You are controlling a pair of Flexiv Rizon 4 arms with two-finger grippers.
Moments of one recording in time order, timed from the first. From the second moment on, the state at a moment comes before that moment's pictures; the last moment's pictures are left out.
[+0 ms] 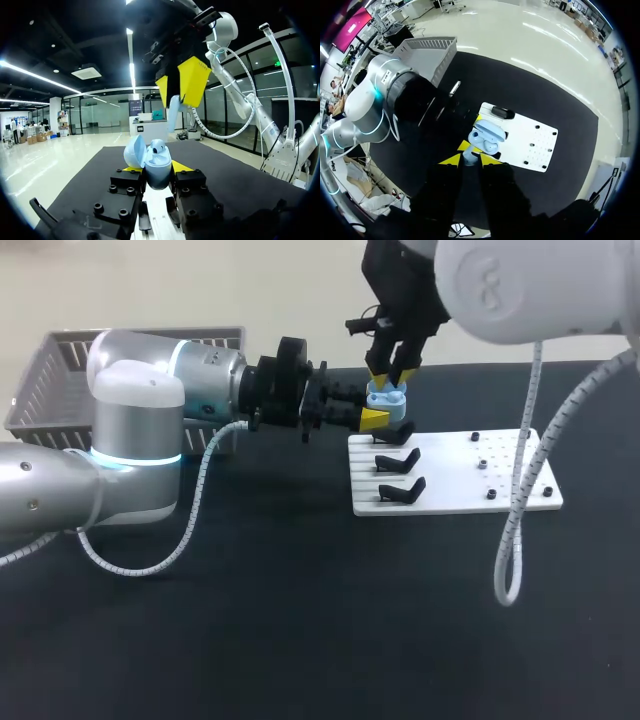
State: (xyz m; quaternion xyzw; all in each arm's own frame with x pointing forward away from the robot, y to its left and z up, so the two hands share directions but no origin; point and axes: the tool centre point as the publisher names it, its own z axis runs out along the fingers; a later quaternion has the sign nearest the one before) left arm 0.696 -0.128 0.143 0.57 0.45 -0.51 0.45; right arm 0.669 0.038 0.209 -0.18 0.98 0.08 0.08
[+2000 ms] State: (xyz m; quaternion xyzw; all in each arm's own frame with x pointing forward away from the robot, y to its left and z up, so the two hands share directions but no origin) left arm 0.697 -0.128 0.142 0.57 0.45 -0.51 0.45; right arm 0.682 0.039 0.193 -0.18 0.98 0.06 0.07
